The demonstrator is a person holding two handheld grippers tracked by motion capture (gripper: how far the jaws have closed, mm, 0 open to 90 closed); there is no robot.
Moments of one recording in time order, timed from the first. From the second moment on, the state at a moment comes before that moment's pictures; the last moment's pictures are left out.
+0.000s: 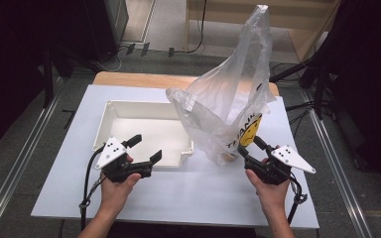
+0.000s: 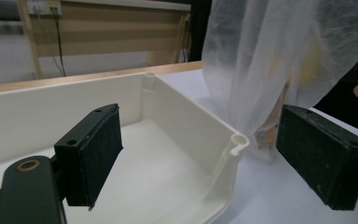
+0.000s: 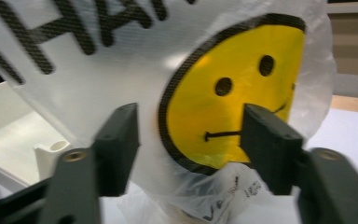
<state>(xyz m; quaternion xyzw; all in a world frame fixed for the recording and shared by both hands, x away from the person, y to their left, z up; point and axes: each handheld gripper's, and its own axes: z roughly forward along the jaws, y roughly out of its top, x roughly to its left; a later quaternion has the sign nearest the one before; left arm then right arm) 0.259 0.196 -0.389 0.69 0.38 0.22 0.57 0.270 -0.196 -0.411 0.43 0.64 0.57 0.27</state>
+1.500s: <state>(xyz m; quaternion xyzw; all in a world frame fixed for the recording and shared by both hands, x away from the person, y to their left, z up) 0.284 0.111 -0.378 0.75 0.32 0.15 0.56 0.274 -0.161 -0.440 0.46 0.70 0.46 0.30</state>
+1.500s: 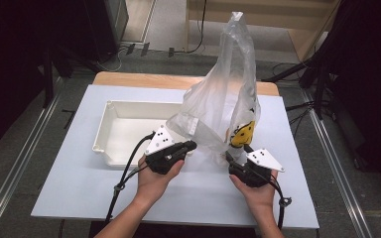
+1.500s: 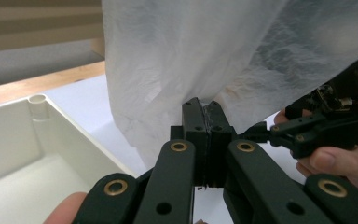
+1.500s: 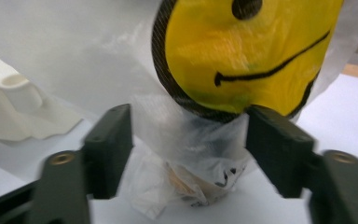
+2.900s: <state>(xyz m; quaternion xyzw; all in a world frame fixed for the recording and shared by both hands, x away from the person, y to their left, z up) 0.286 0.114 -0.359 0.71 0.31 0.12 0.61 0.290 -0.199 -0.451 0.52 0.68 0.48 0.22</state>
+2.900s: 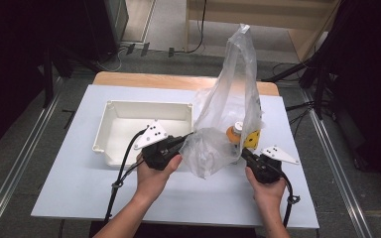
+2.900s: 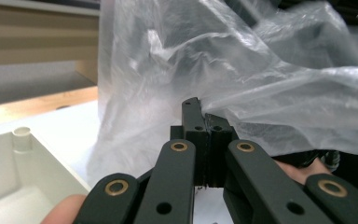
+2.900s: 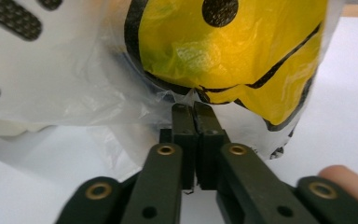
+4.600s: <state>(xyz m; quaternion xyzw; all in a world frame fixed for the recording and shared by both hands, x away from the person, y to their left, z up) 0.284 0.122 -0.375 0.70 0.33 0.12 0.62 0.325 -0.203 -0.390 0.52 0.65 0.49 0.25</state>
